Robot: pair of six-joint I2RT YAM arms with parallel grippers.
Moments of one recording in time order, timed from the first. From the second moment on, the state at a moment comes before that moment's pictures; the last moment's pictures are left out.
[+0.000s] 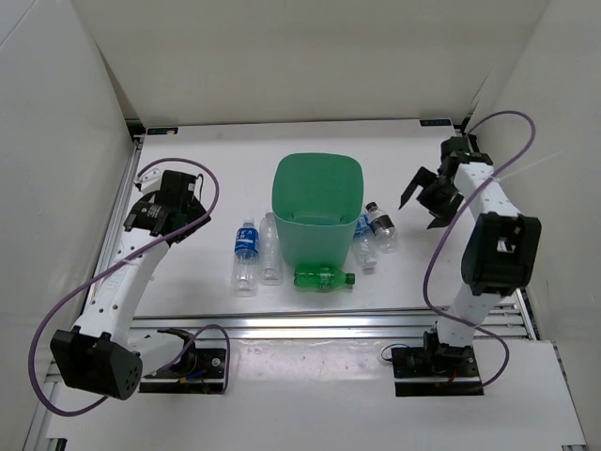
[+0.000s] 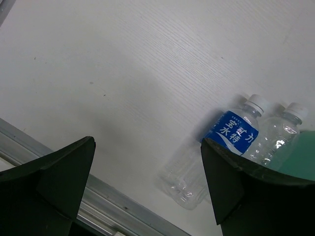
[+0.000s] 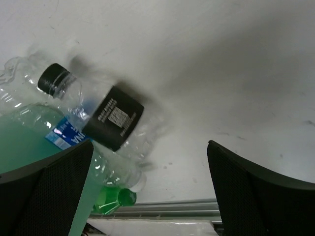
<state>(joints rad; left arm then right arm) -0.22 1.16 1.15 -1.00 -0.48 -0.75 -0.05 1.76 1.45 -0.98 -0.14 0.52</state>
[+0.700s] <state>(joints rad) -0.22 1.25 1.20 -0.99 -0.50 -0.72 0.12 2.09 1.60 -0.92 -0.20 0.41</state>
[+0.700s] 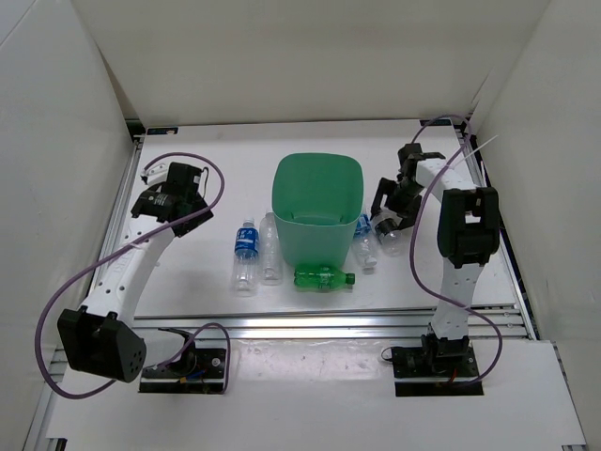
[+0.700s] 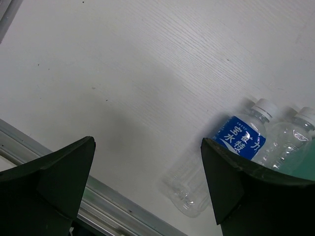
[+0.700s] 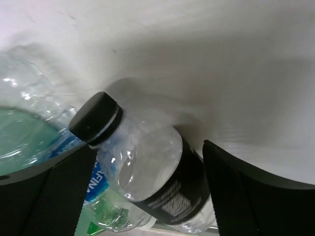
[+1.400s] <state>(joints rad) -0.22 1.27 1.20 -0.99 -0.48 -0.73 0.05 1.81 1.83 -1.10 -0.11 0.58</state>
